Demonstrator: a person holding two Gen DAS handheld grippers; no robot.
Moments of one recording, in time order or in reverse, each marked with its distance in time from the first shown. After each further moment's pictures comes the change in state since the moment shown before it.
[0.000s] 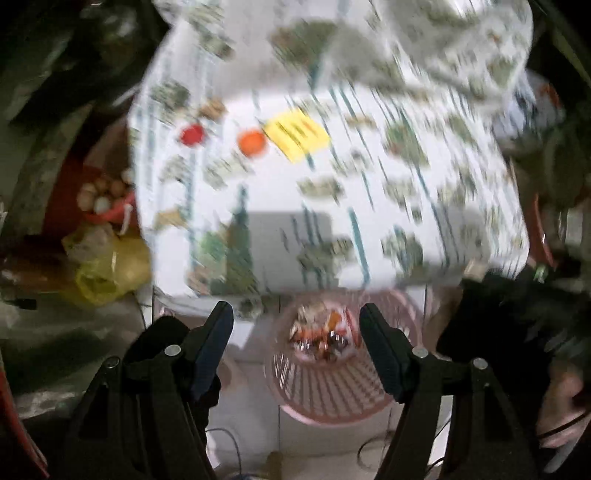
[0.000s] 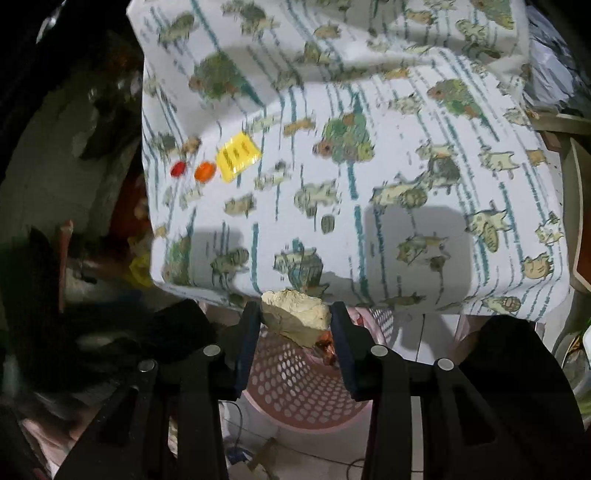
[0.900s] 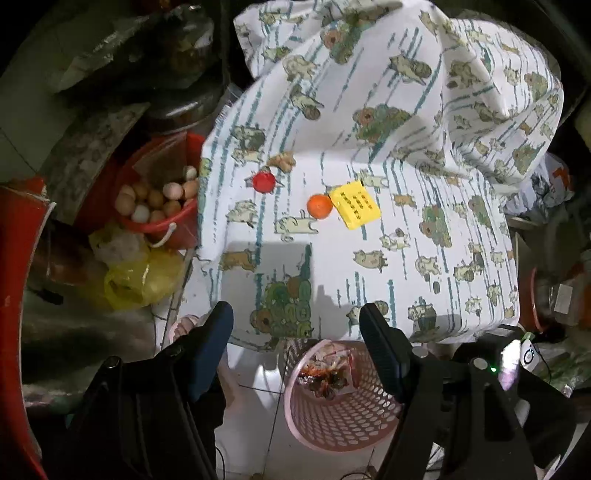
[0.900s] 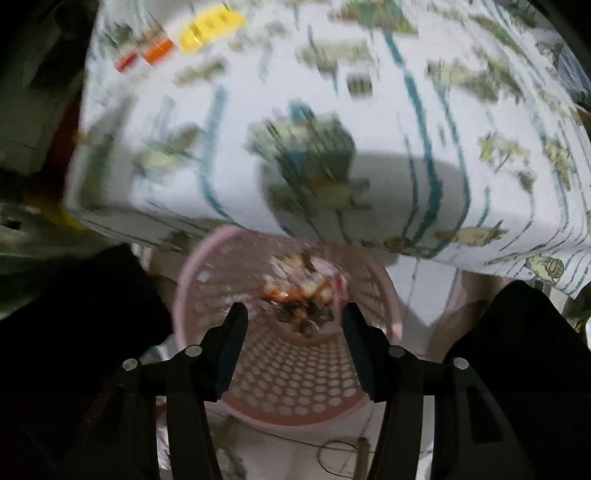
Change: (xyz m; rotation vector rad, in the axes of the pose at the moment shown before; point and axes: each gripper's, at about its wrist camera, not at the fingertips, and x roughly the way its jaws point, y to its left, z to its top) left arm -0.035 0.062 0.018 -0.164 -0.135 -0.002; right arm 0.099 0.021 -0.041 -0.062 0.143 -0.163
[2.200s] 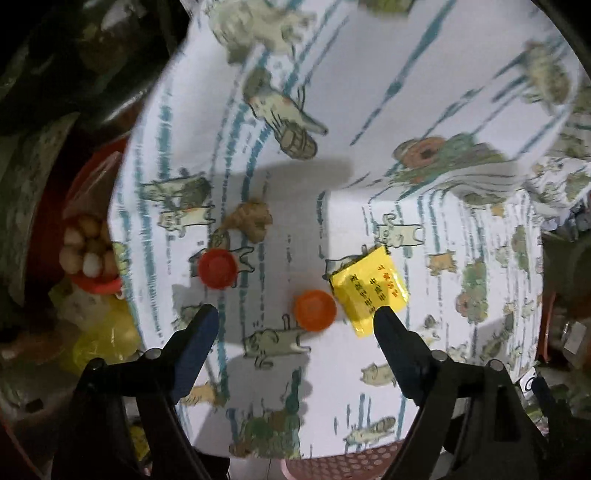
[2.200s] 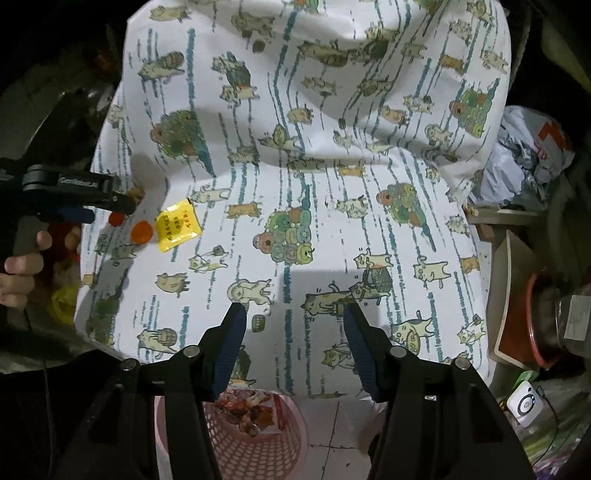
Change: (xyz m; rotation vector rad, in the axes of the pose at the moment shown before) left arm 0.136 -0.023 0.125 0.034 0.215 0.003; right arm -0.117 -0.028 0.064 -0.015 -0.399 -0.204
